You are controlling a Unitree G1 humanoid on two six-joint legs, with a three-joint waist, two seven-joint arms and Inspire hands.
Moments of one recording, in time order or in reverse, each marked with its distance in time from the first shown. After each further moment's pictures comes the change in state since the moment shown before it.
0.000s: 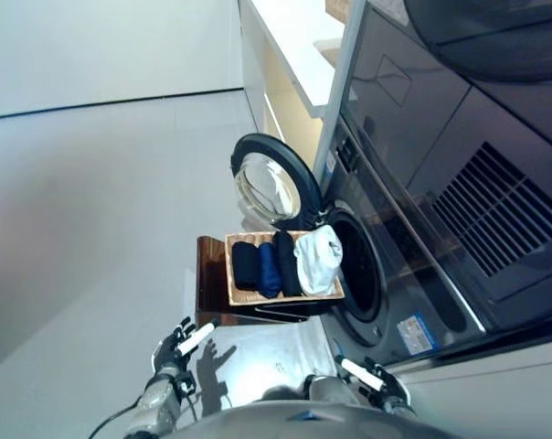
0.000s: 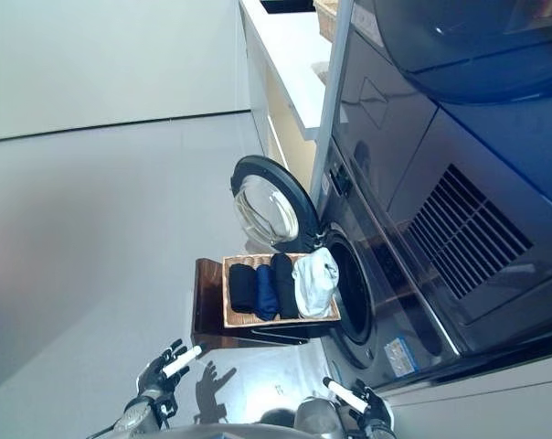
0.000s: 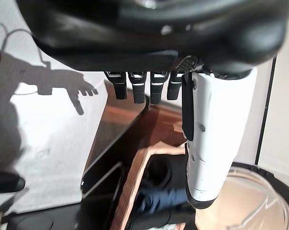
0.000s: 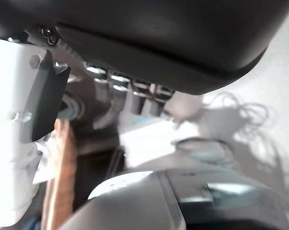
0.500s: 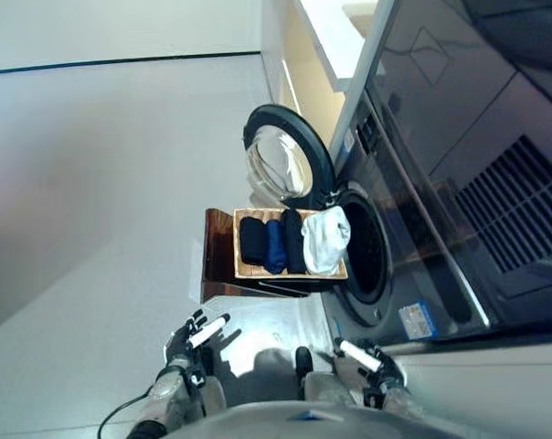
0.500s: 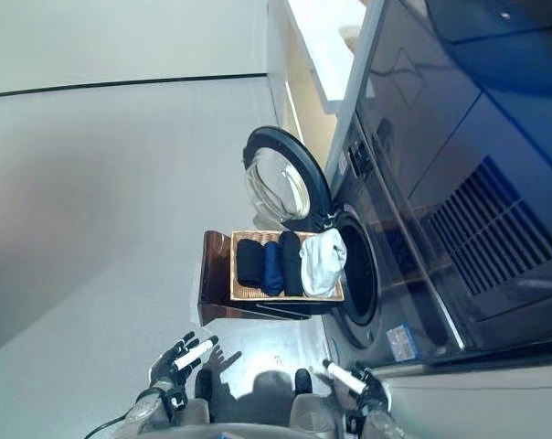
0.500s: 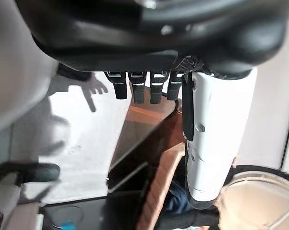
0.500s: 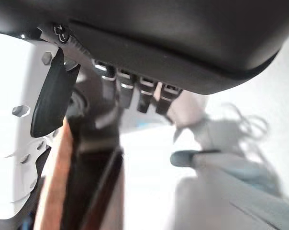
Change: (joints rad) left arm -0.014 0.014 -0.015 -0.005 -0.014 -0.002 0.016; right arm -0.103 -0.013 -0.027 0.011 0.017 -0.050 -0.113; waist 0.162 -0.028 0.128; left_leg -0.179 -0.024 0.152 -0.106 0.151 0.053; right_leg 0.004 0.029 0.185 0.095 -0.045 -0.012
